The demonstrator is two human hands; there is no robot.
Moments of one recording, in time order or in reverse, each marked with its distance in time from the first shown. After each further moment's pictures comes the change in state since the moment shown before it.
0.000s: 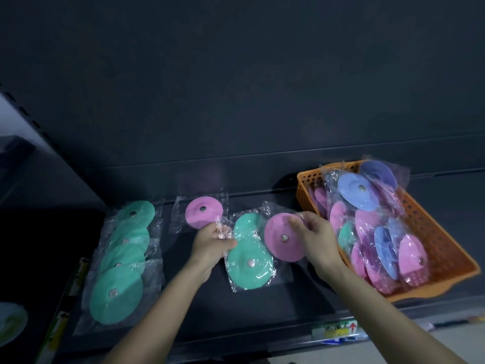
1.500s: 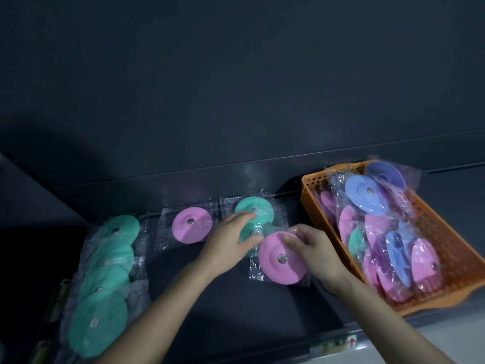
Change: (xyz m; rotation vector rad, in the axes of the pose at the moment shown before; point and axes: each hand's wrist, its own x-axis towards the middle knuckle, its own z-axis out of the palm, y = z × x) left_hand 0.023 0.032 0.035 0.728 -0.237 0.638; right_hand 0.012 0.009 -0.016 -0.012 -0.183 0.027
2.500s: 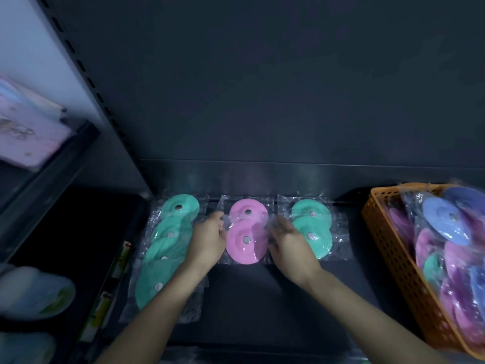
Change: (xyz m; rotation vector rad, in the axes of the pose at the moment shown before) left_hand -0.066 -0.083 -0.076 0.032 0.337 -0.479; right_hand 0.022 -0.028 0.136 -0.742 -0.255 -0.386
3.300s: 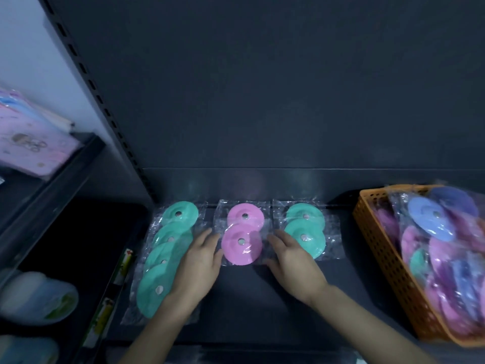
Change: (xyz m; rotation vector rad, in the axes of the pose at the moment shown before) left_hand -0.049 -0.013 -0.010 0.263 0.024 0.214; right_hand -0.036 -0.002 -0.009 -0.090 -0.013 -0.019
